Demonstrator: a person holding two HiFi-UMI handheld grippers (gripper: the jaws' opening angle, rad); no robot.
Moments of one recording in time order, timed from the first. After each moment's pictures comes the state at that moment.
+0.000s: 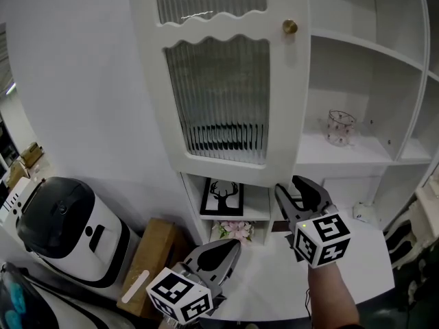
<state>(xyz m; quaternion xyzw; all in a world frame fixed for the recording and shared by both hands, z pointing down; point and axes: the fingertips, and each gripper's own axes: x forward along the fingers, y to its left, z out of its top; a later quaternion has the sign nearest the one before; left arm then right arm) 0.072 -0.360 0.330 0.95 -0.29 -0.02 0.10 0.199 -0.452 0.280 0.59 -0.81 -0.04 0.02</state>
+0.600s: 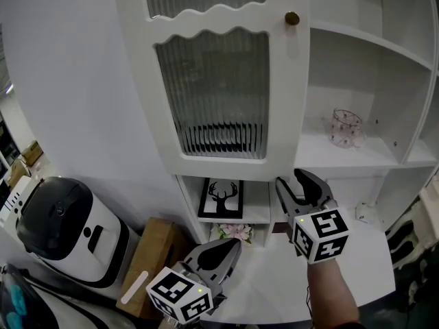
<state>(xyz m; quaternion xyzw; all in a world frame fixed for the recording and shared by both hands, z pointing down) 0.082 -0.385 0.336 0.95 -0.30 -0.01 0.11 0.212 -0.486 0.280 0.60 -0.80 -0.05 0.03</state>
